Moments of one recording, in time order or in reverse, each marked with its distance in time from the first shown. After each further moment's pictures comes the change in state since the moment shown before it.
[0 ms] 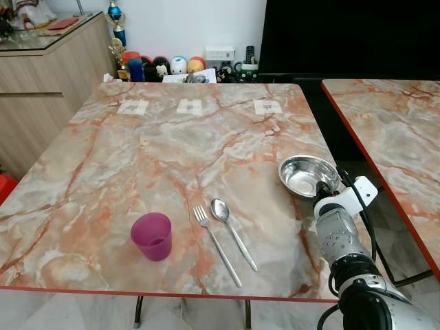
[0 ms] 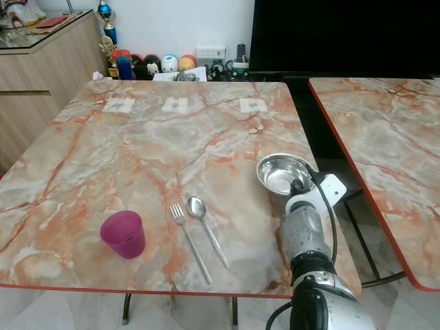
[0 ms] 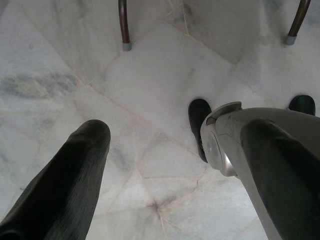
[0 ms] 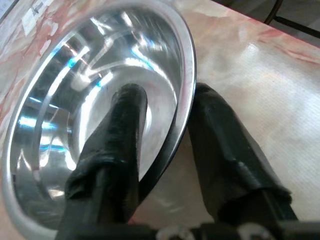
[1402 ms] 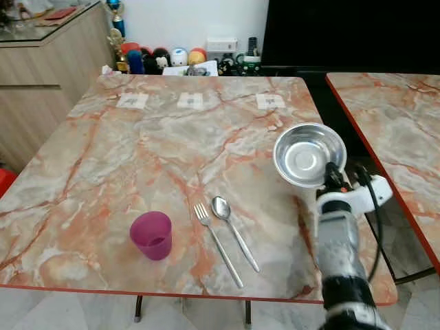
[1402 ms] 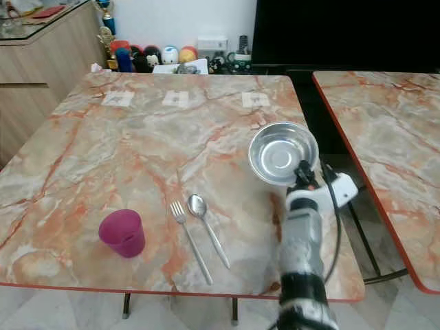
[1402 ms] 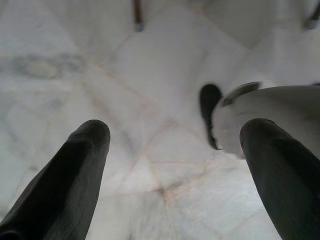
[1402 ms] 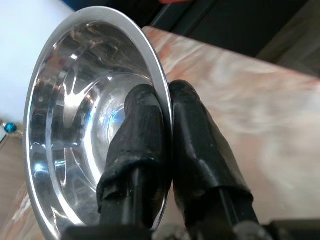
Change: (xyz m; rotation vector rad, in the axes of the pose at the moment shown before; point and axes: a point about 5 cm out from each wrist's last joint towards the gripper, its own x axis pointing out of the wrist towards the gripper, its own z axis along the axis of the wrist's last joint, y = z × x) left arm -0.007 0.016 -0.014 -0.018 0.031 0.064; right arm -0.036 0.000 0.015 0.204 -0.266 0.285
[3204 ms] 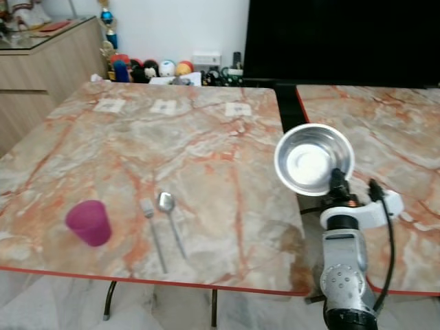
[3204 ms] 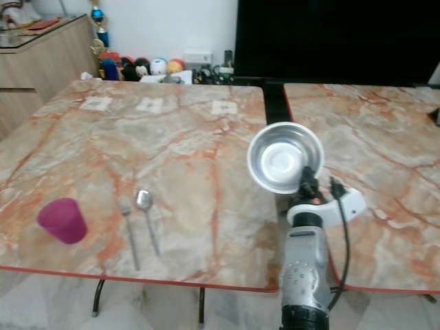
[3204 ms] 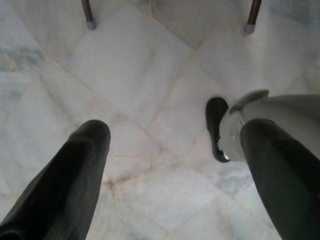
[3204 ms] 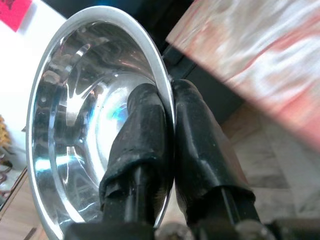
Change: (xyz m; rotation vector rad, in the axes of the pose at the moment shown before) left arm 0.000 0.001 -0.001 0.012 0.004 -0.006; right arm -0.022 0.020 -0.003 0.054 0.016 0.070
